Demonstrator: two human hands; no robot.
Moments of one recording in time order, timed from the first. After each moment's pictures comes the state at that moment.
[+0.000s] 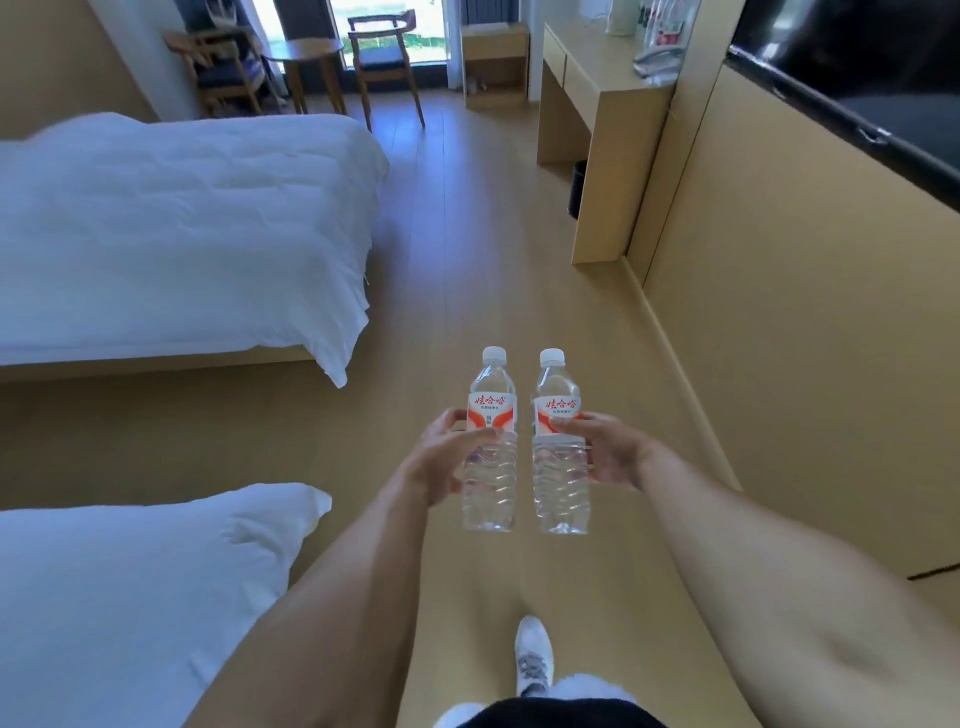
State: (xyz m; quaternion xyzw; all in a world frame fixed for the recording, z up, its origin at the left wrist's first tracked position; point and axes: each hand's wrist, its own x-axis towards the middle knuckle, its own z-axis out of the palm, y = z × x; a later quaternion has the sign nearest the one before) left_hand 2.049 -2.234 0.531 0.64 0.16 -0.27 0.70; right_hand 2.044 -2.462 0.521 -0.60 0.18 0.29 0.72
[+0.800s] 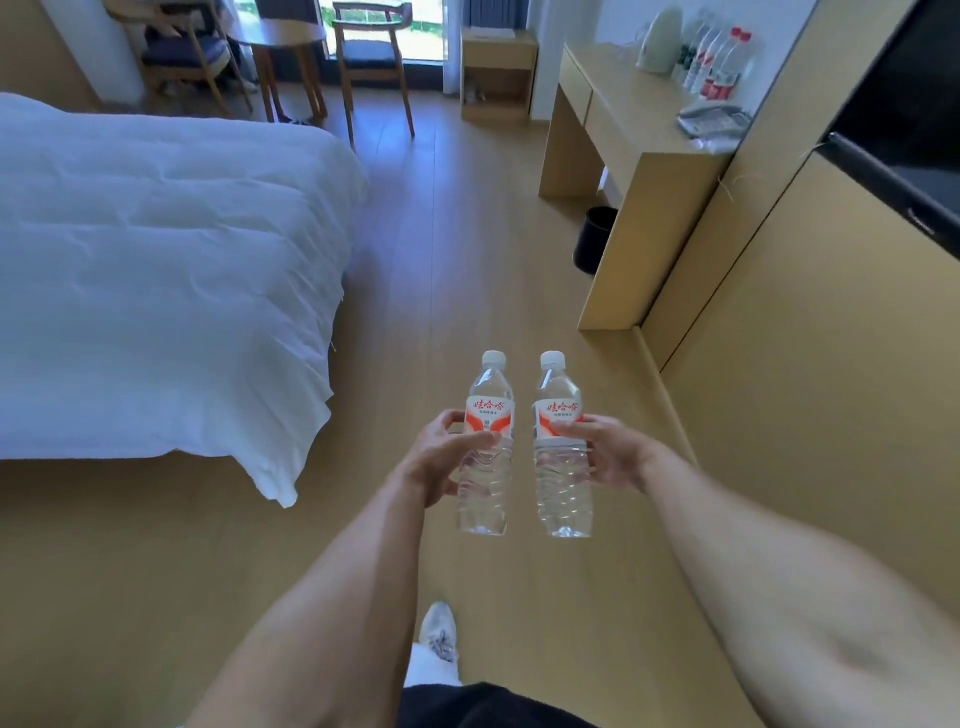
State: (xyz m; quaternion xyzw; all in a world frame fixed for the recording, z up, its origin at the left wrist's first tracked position) left_hand 2.518 -2.231 0.506 0.63 0.14 -0.30 0.70; right_hand 2.508 -2.468 0.523 -0.63 0.21 0.28 0.69
